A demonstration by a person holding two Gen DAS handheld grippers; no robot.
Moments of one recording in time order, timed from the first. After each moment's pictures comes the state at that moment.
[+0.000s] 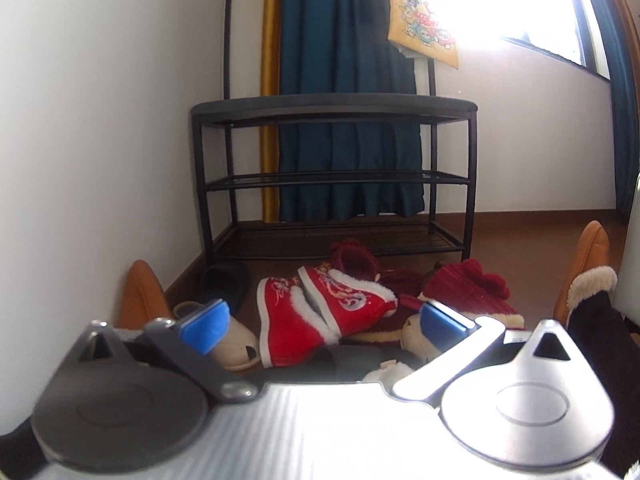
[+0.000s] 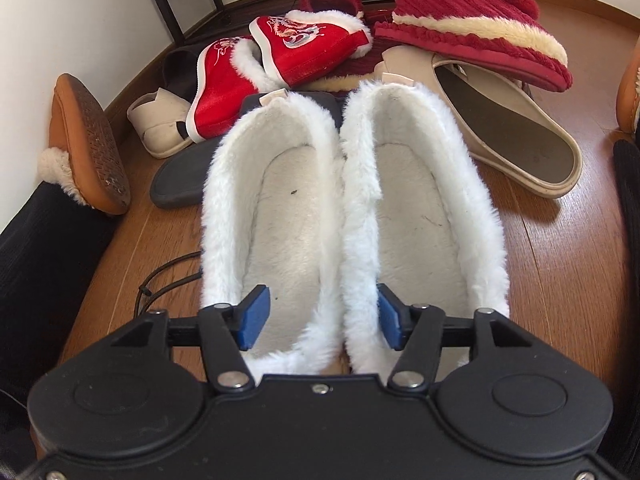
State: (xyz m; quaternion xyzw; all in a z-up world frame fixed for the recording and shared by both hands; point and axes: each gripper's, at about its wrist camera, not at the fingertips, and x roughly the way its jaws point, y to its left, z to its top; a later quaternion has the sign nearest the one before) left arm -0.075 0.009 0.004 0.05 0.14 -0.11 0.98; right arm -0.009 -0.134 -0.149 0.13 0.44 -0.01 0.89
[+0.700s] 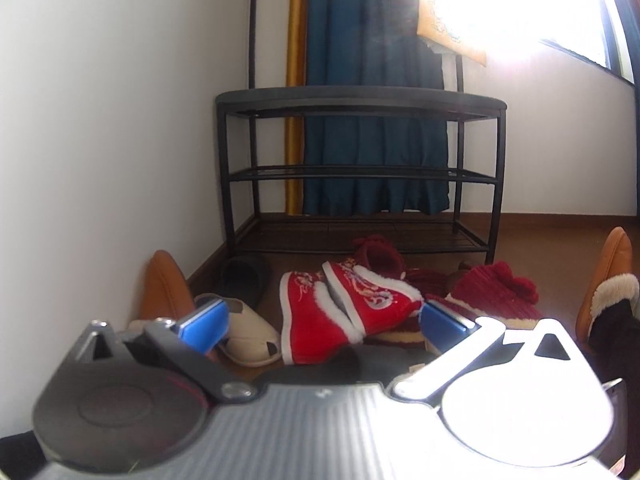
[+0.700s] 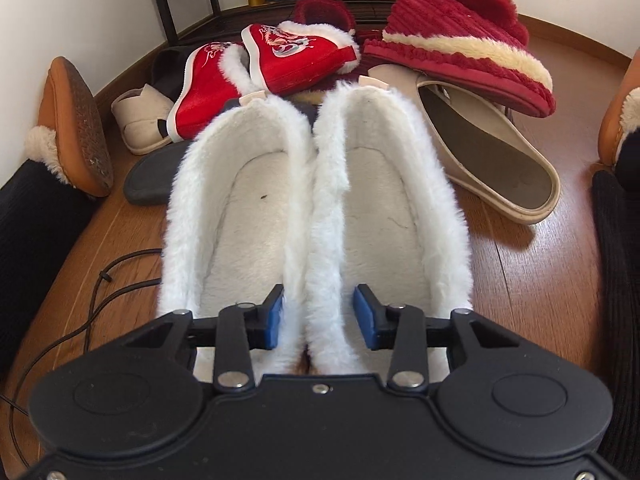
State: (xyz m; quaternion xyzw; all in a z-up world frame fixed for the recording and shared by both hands) left arm -0.046 0.036 -0.006 0.01 0.16 -0.07 0.98; right arm -0.014 -0.138 -0.157 0.07 0.42 -0.02 0.90
